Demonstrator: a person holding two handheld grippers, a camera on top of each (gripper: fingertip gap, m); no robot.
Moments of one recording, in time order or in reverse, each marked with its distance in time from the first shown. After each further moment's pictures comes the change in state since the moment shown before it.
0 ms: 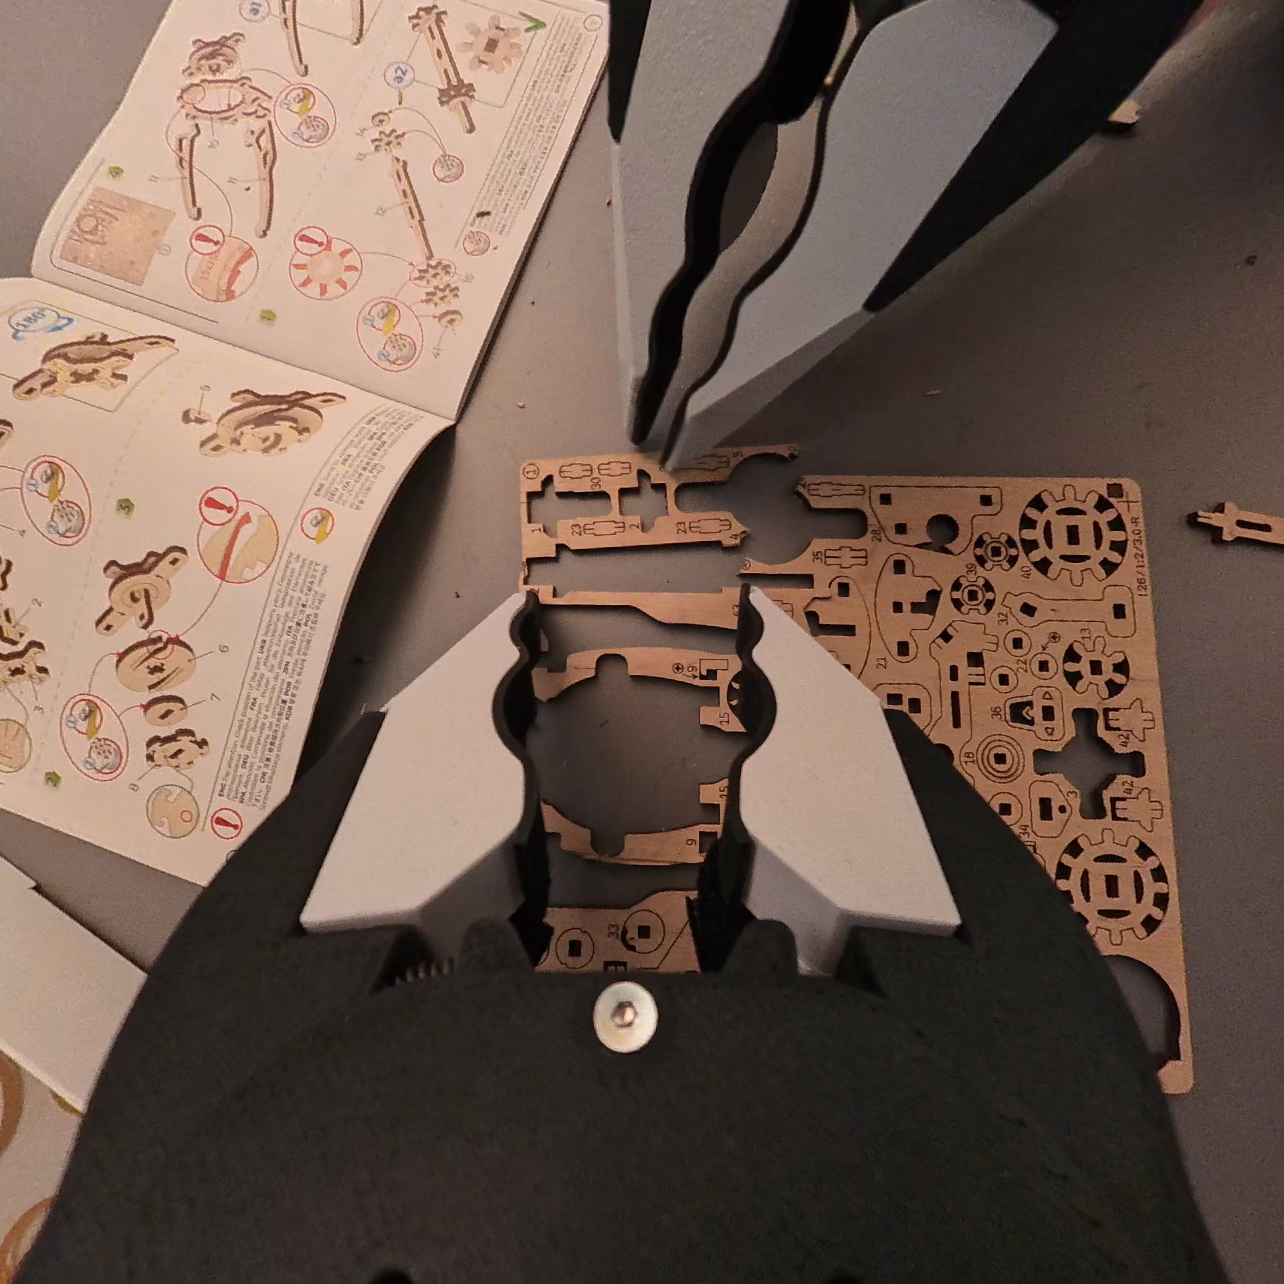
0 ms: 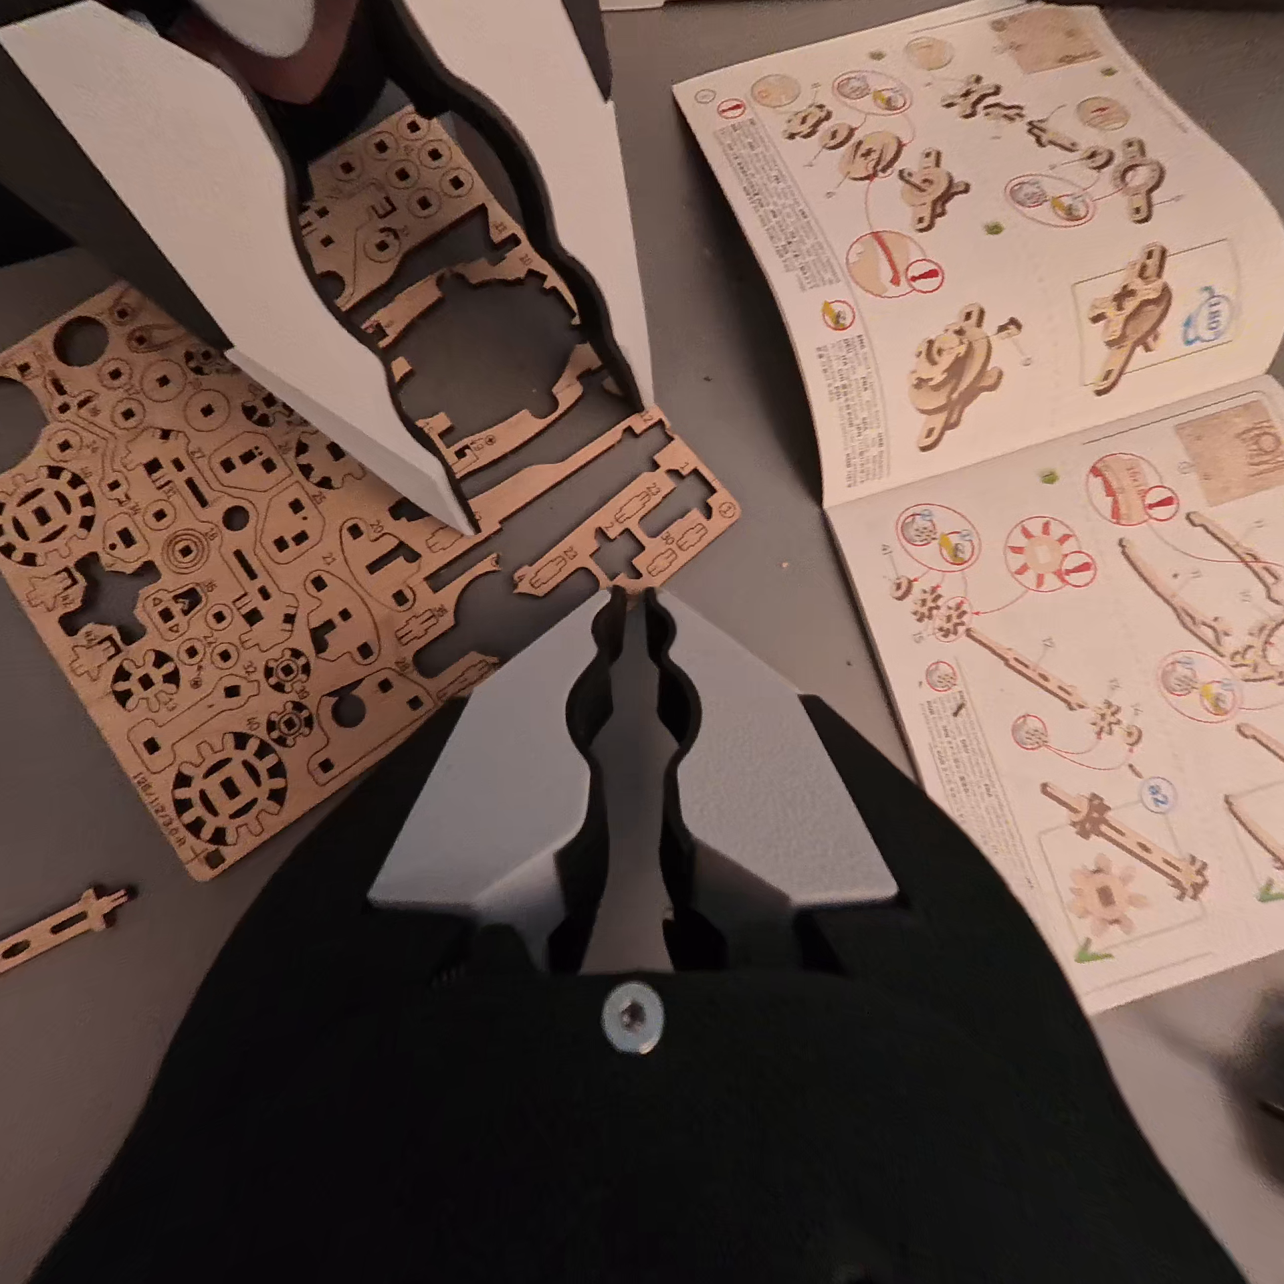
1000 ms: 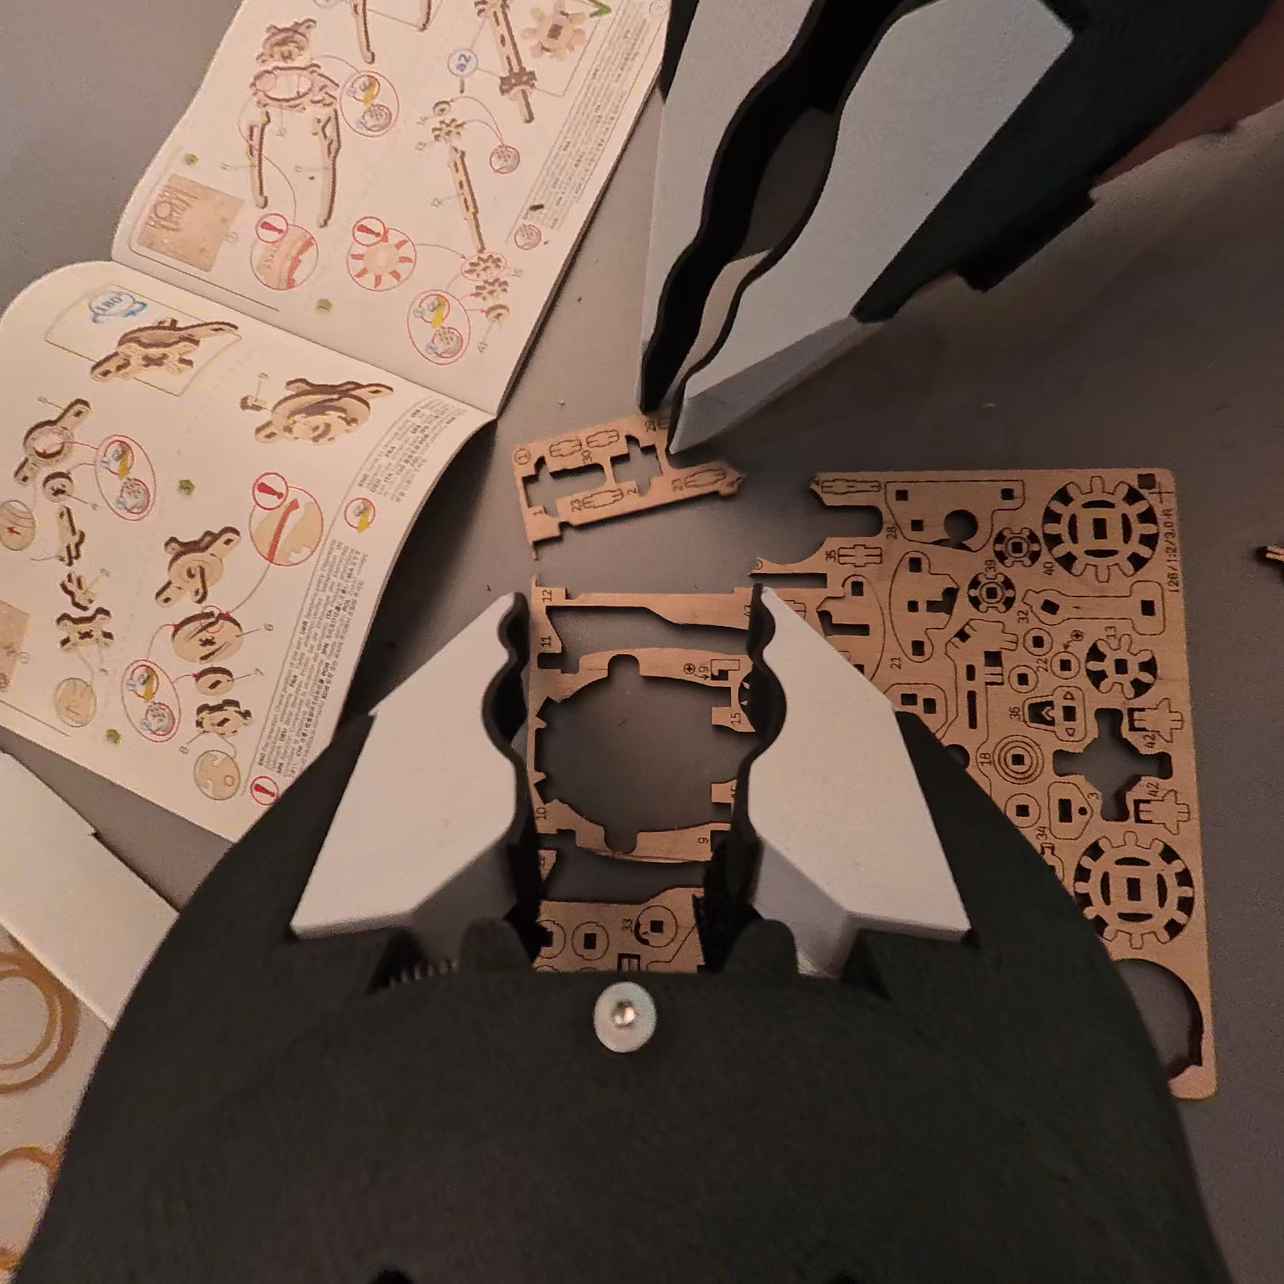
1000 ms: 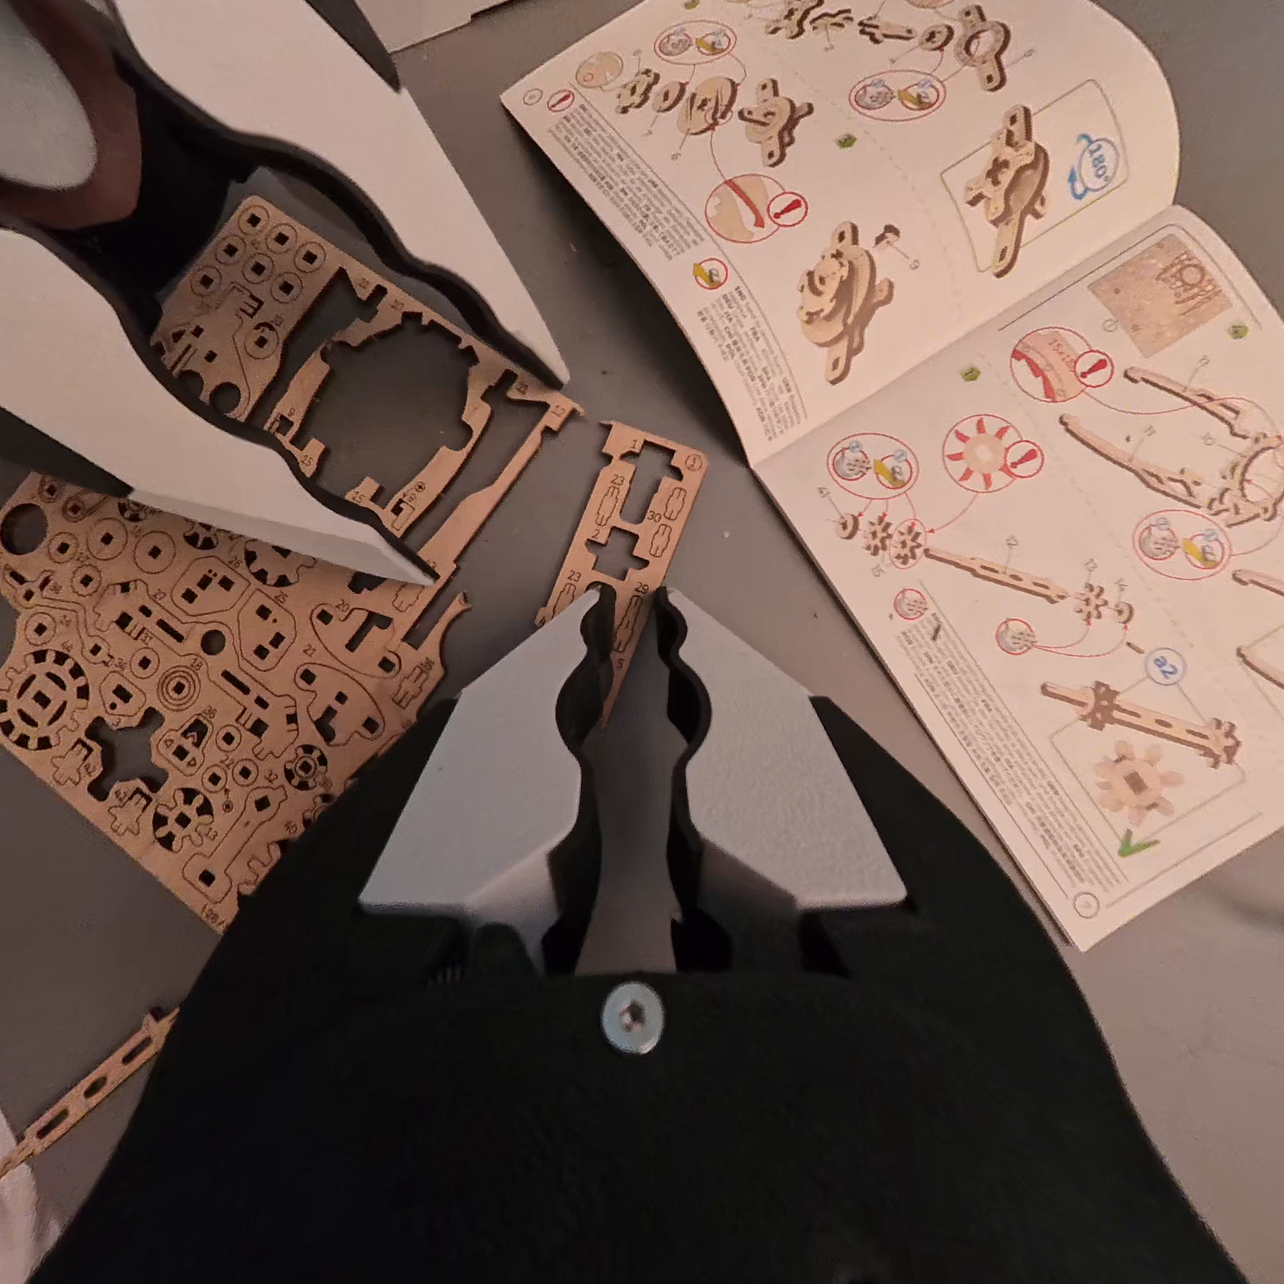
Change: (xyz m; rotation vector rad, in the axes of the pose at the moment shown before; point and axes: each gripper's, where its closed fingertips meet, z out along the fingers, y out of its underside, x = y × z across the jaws) left arm -0.008 -0.001 0.000 -0.029 -0.087 -0.021; right arm 0.015 0.002 0.001 -0.004 0.106 0.236
